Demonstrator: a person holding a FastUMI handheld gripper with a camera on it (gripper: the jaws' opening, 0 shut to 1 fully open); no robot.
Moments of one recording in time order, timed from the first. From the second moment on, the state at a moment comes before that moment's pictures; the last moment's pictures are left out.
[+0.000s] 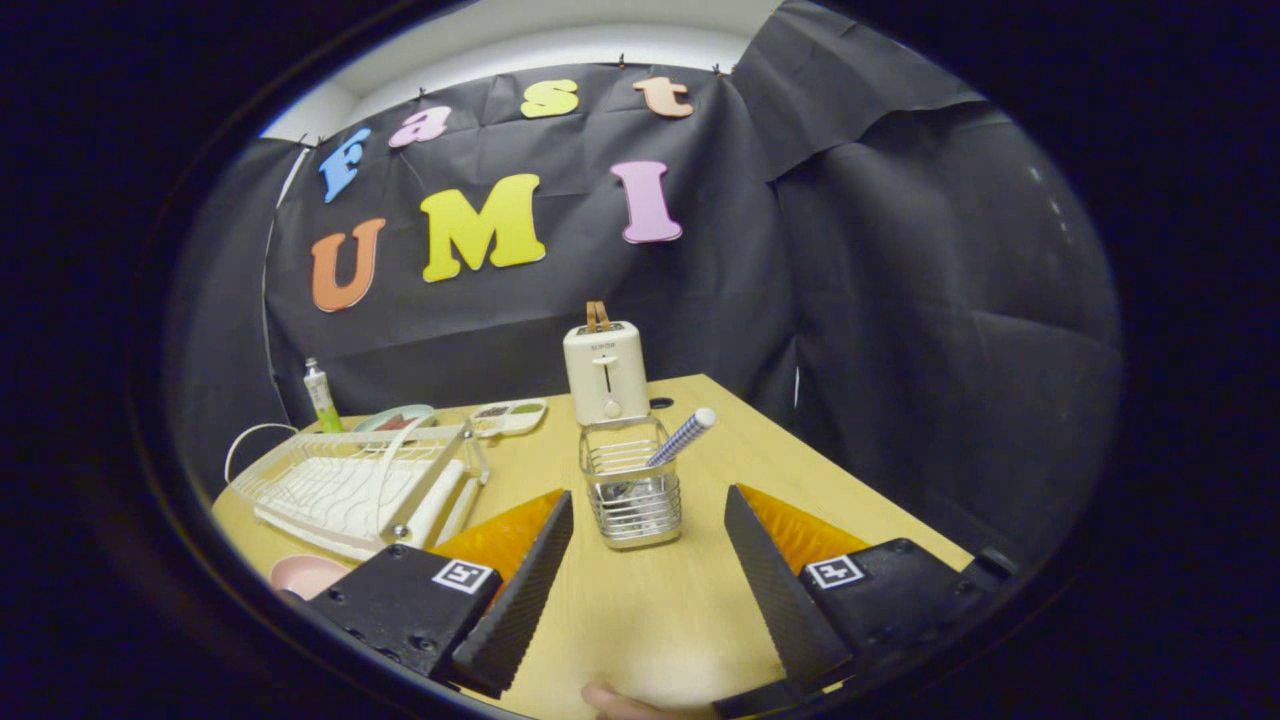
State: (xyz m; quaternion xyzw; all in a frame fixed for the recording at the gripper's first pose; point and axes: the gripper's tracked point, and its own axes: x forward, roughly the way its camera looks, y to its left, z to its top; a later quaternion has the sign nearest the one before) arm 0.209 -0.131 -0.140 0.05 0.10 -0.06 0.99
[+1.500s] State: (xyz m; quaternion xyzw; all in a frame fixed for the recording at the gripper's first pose) arm 0.262 -0.107 -0.035 0.05 0.02 -0.02 1.00
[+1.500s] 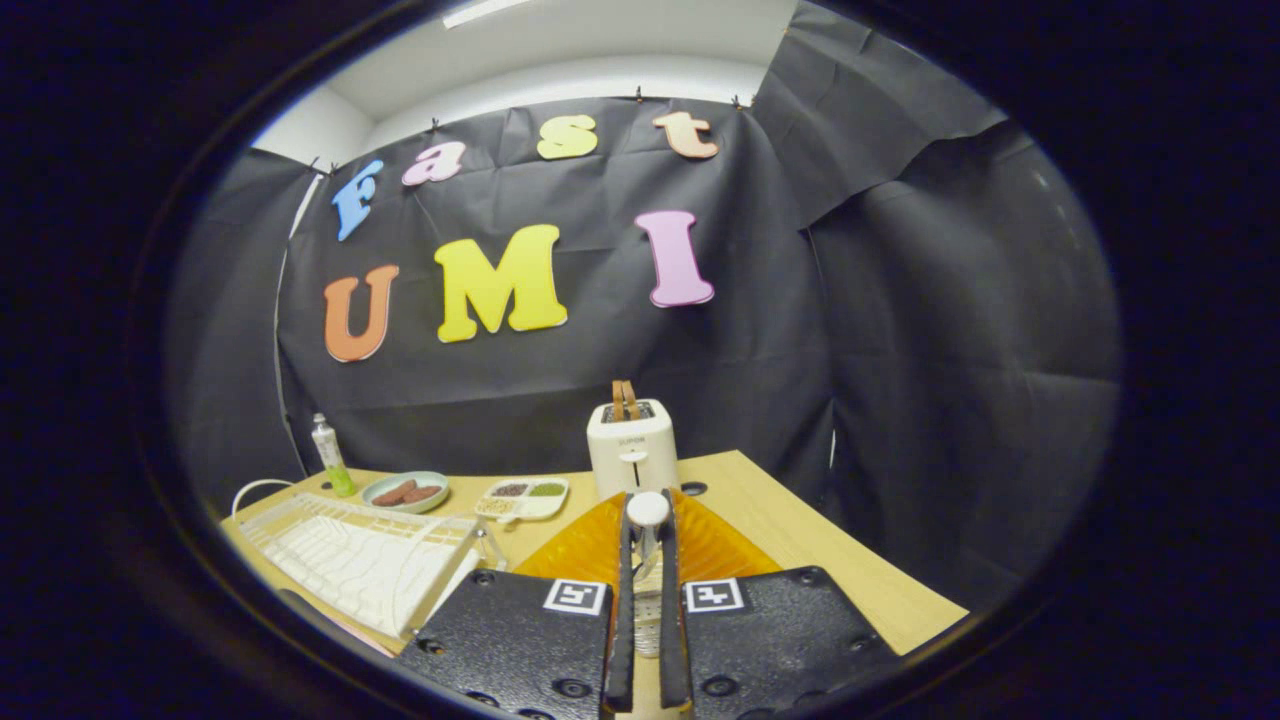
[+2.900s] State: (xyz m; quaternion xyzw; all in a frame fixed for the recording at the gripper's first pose) arm 0.061 0.171 -0.131 0.00 0.14 0.16 0.98
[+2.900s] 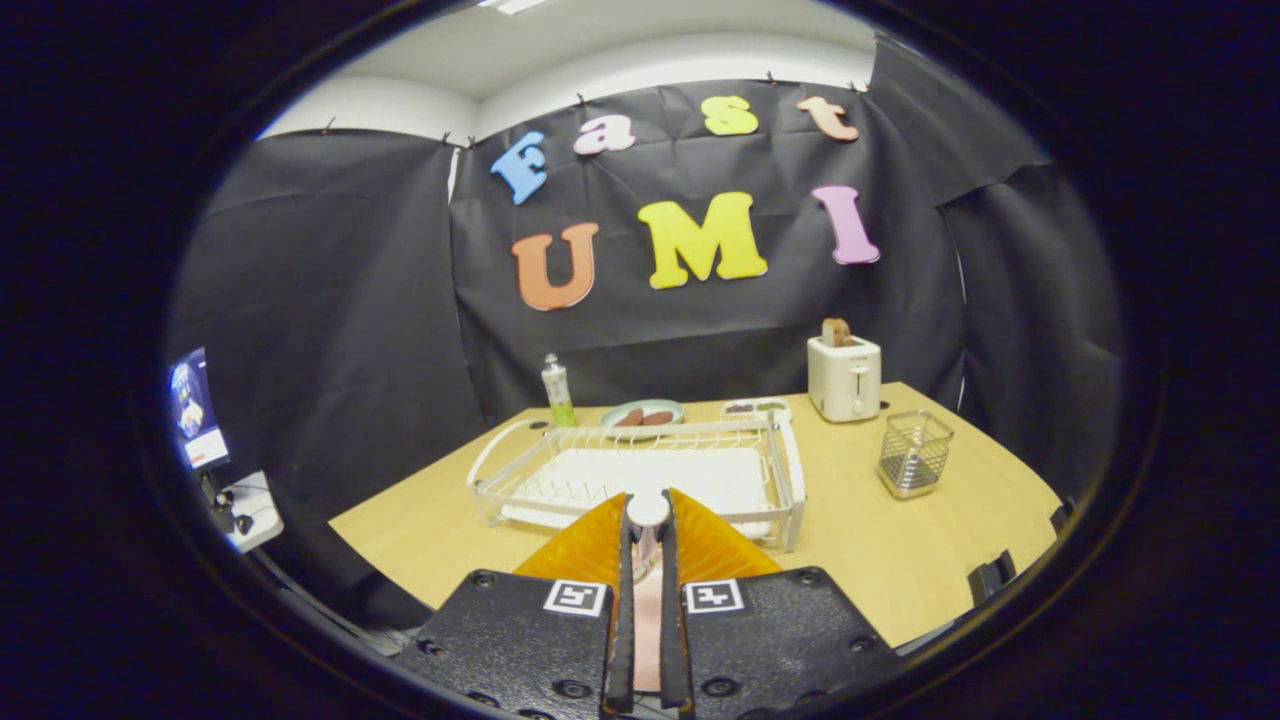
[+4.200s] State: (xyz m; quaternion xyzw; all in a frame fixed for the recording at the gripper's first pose) arm 0.075 0.133 -0.099 -0.03 0.10 0.09 0.99
